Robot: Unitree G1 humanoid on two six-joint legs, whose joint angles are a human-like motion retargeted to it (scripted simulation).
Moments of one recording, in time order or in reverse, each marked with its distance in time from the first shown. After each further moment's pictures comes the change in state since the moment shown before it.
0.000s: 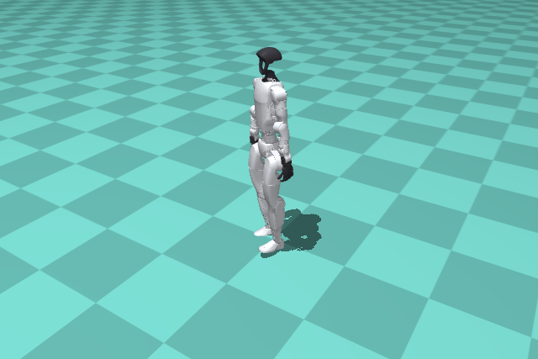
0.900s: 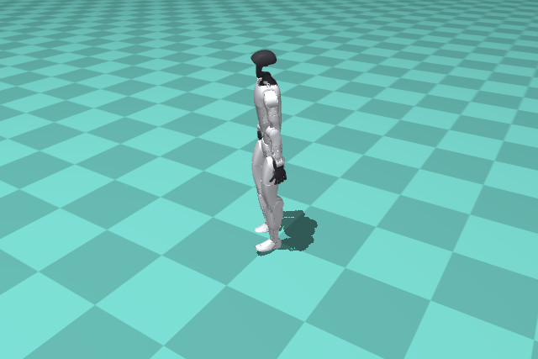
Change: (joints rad) left arm -0.080 0.017 0.005 -0.028 -0.052 -0.012 0.019; right arm 0.016 0.004 0.032 -0.130 -0.004 -0.029 0.002; waist -0.049 -0.047 0.084; left_leg -0.062 0.066 0.128 -0.021 0.000 0.013; right_leg -0.156 0.042 0.132 0.096 0.063 -0.014
